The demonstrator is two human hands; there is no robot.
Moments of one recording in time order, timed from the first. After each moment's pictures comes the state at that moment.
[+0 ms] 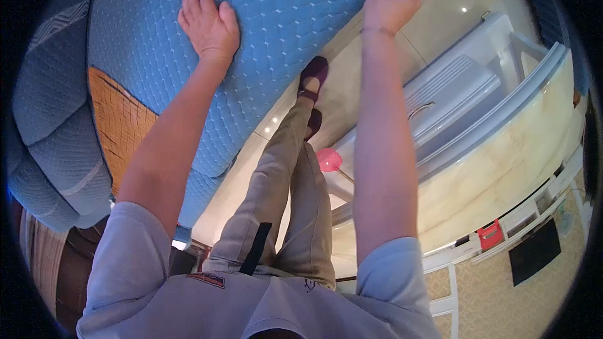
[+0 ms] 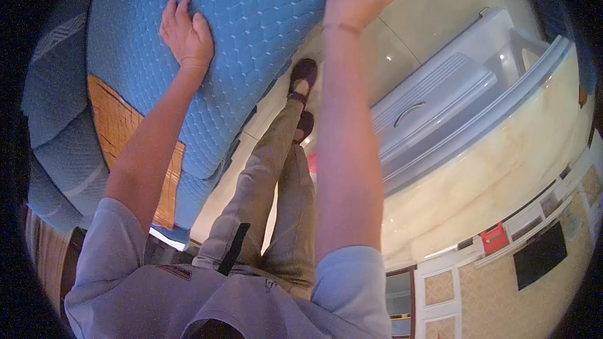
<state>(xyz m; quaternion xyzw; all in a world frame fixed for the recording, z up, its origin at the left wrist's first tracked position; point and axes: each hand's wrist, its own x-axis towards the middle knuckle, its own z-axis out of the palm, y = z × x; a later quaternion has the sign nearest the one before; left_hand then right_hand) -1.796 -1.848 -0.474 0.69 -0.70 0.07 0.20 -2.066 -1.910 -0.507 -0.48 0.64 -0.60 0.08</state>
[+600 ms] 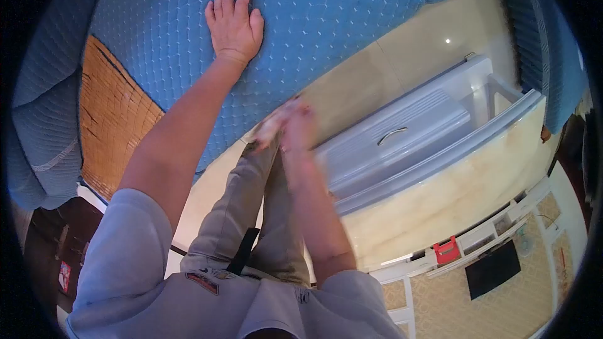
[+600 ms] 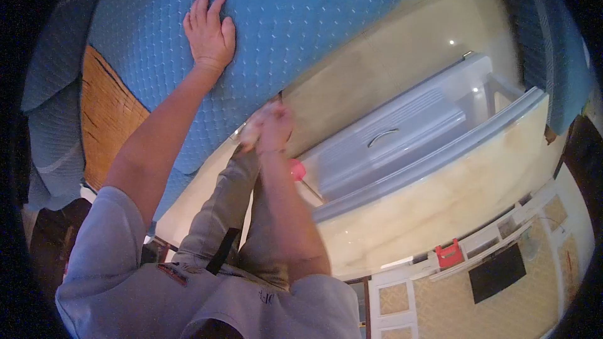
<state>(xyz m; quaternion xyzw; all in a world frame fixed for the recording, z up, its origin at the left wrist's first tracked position) -1.798 -1.847 -0.464 0.72 -0.67 0.04 0.19 -1.948 -1.682 -0.473 0.06 0.68 -0.40 0.61</state>
